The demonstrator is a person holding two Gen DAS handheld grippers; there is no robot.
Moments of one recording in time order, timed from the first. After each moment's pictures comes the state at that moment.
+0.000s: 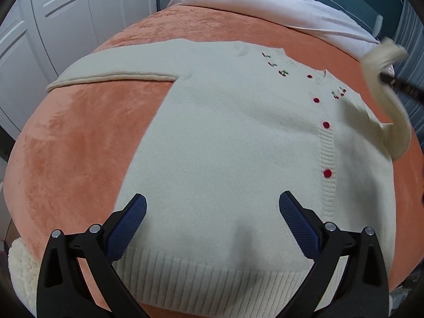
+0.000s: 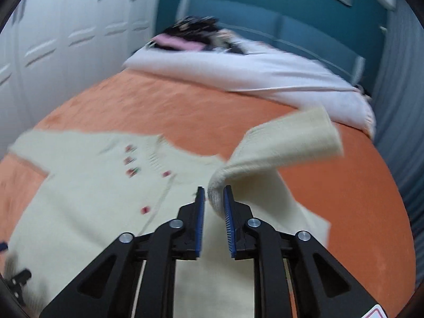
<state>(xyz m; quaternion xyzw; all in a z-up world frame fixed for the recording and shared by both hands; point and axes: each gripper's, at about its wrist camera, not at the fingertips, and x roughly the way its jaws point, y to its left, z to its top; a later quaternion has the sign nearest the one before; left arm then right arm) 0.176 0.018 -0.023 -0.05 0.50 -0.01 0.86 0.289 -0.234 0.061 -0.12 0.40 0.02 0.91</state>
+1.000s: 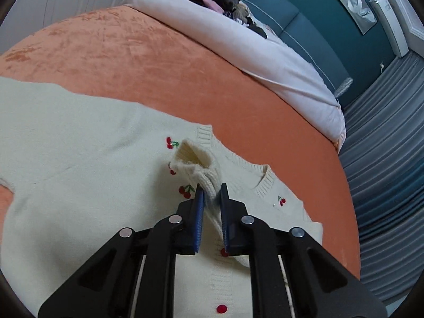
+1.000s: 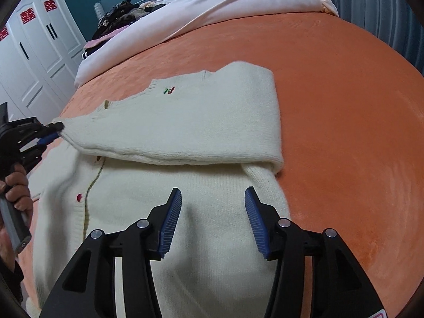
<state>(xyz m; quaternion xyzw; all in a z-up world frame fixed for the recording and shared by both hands) 0.395 -0.046 -0.025 -0.24 0.43 -0.14 0.85 0.210 -0.371 -0.032 0.17 0.45 -0.09 0.87</state>
